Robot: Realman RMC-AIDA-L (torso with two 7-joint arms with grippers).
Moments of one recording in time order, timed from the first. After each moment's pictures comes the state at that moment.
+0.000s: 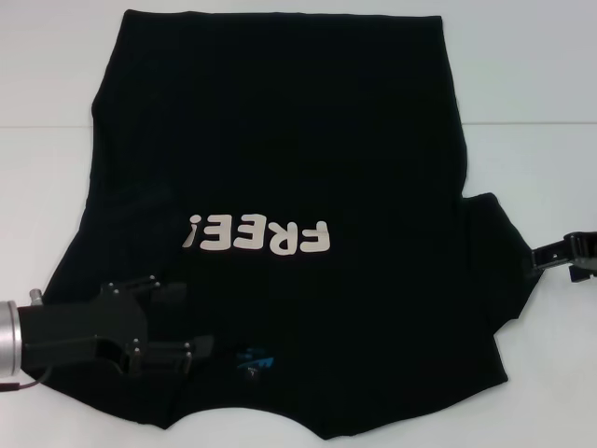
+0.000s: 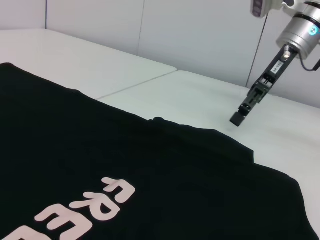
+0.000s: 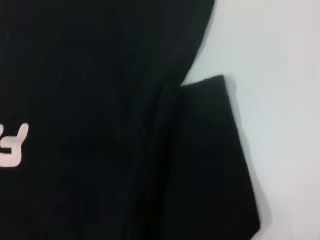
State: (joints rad) left arm -0.42 -2.08 0.66 0.72 2.10 1.56 -1.28; right arm 0.77 1.98 -0.65 -0.77 -2.76 -1.37 2.60
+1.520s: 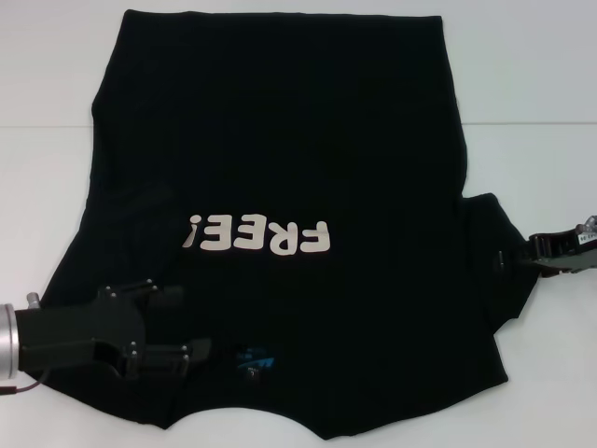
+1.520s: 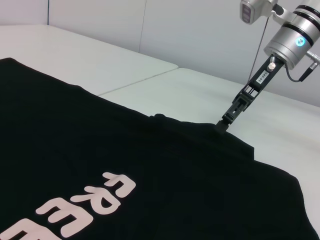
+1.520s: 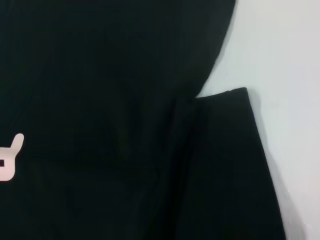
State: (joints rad) left arm -0.41 -2.08 0.66 0.72 2.10 1.56 -1.29; right arm 0.81 2.01 -0.69 -0.66 -2.76 -1.21 2.59
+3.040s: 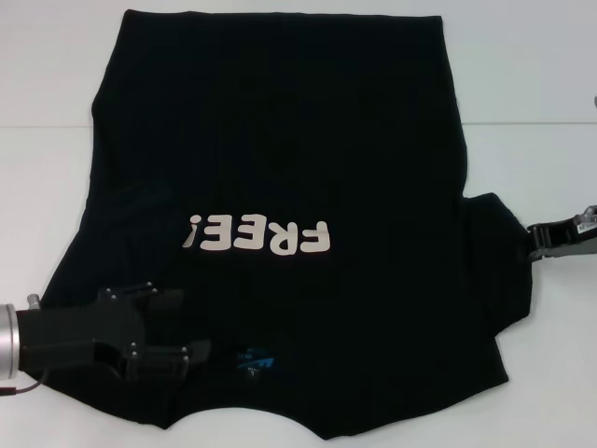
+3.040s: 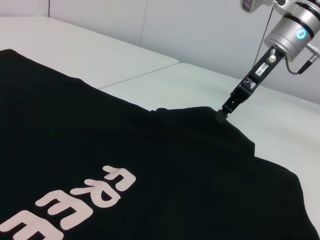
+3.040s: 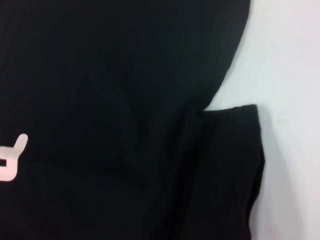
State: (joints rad) left arm -0.42 -2.08 0.65 0.72 2.12 1.56 -1.31; right arm 0.82 2.02 -0.72 -0.70 -2.77 -1.21 2.58
